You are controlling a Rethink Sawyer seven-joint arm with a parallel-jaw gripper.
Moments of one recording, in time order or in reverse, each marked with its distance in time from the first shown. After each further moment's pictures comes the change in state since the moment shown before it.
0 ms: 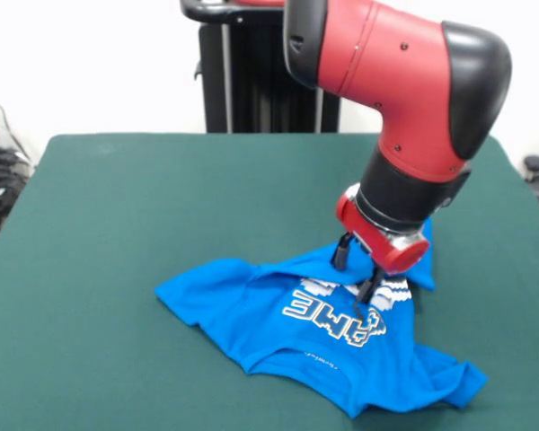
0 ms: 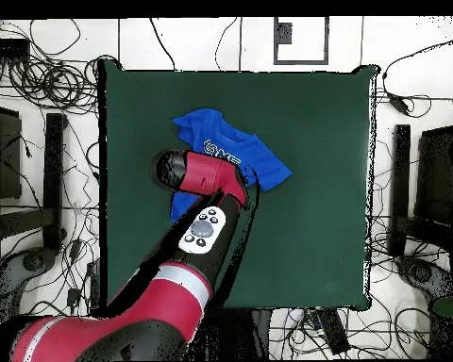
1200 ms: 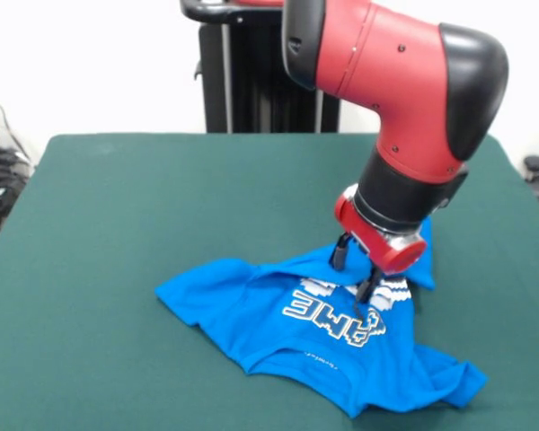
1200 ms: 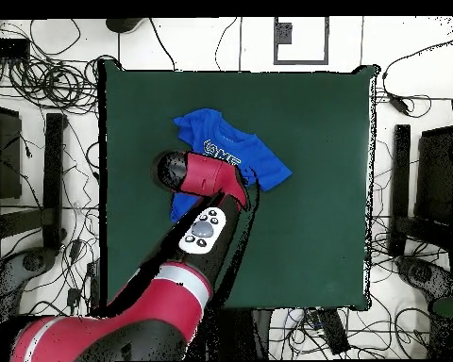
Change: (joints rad) arm 0.000 0.003 0.000 0.006 0.002 -0.006 0.000
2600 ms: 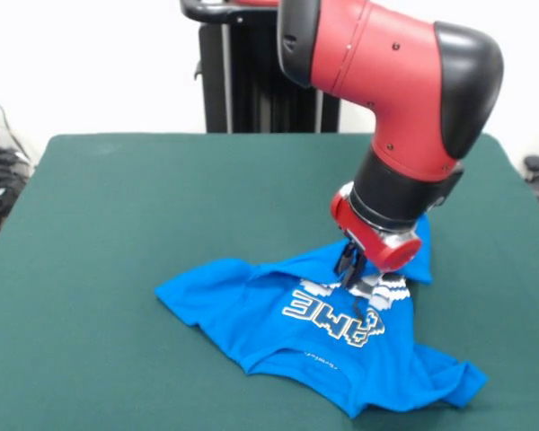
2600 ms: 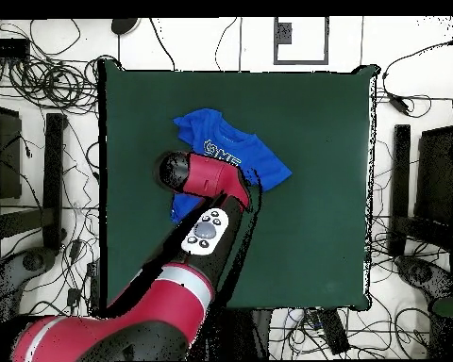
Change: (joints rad) arm -0.006 -0.009 0.000 0.014 -0.002 -0.001 0.000
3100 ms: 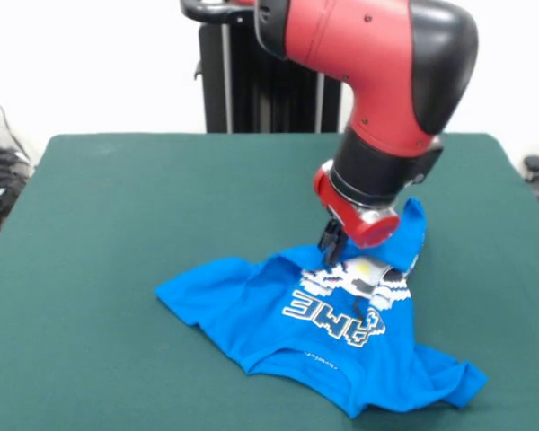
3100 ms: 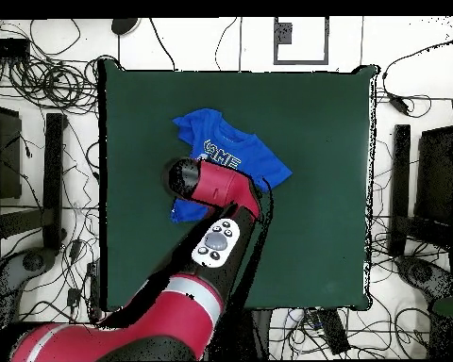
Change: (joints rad) arm -0.022 -0.061 0.003 0.087 -0.002 0.000 0.000
